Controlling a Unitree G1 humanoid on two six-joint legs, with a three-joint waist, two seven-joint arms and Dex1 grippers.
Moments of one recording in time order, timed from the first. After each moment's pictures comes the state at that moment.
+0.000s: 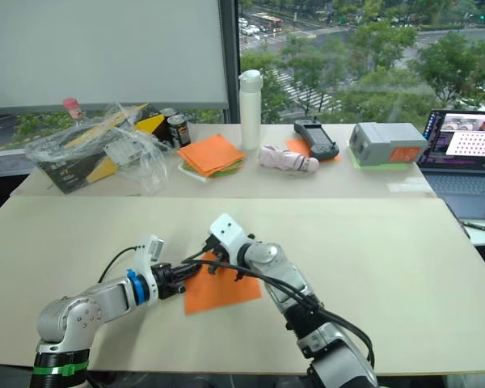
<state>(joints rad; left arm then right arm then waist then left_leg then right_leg) -0.20 0.34 0.21 -0.24 -0.67 1.12 -0.46 -0.62 -0.08 0.38 0.21 -0.03 0.53 0.53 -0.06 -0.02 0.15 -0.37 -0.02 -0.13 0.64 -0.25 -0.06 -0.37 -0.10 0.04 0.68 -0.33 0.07</state>
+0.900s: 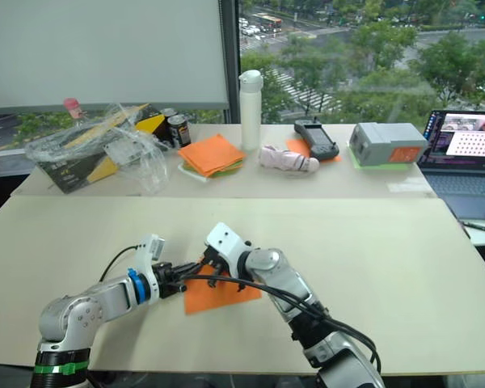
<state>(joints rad) -0.20 0.33 0.20 -0.23 -0.67 1.11 -0.44 -0.57 -0.11 0.44 0.09 -0.02 0.58 0.64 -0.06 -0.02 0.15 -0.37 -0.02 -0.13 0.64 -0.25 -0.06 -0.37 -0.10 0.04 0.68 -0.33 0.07</state>
